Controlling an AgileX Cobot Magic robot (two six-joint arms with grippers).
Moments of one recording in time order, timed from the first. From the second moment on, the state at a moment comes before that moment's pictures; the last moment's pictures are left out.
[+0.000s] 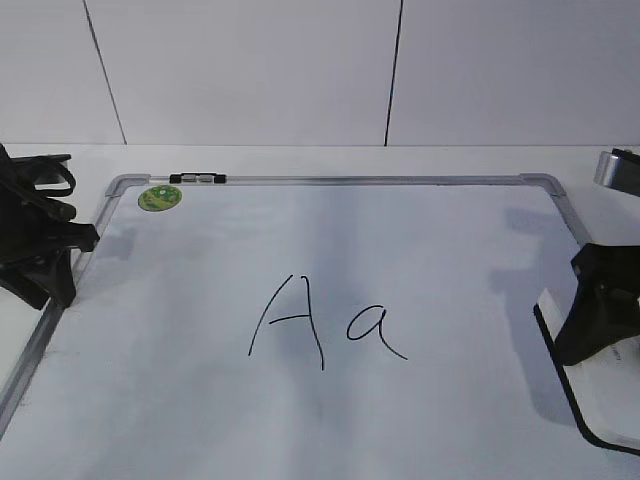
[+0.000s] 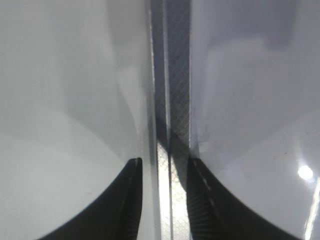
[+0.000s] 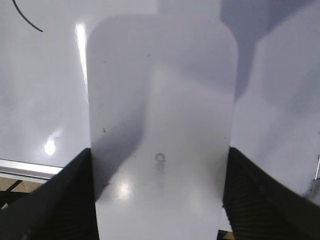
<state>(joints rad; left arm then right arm) -0.08 1.96 -1.27 -0.14 0.95 0.00 0.12 1.41 -0.92 0.28 1.14 -0.02</state>
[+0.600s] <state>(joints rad) -0.08 1.96 -1.27 -0.13 0.95 0.00 0.12 1.41 -0.92 0.28 1.14 -0.02</state>
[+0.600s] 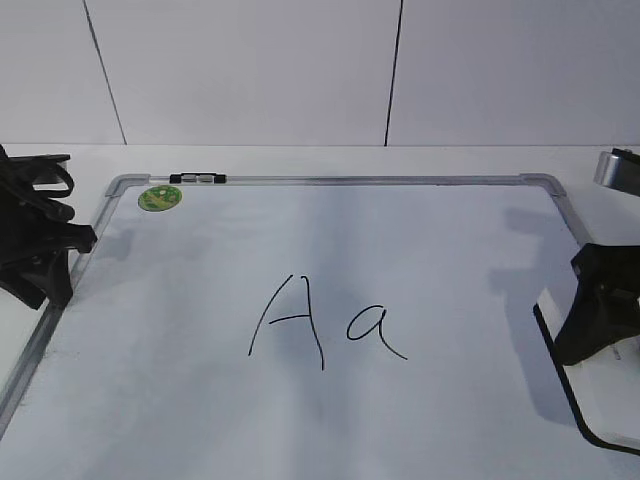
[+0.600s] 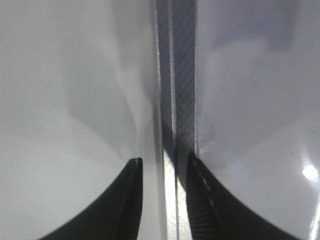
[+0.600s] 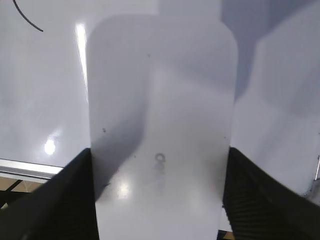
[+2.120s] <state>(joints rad) -0.08 1.97 -1.27 -0.14 0.95 -0.01 0.12 1.41 -0.92 0.28 1.14 -0.03</state>
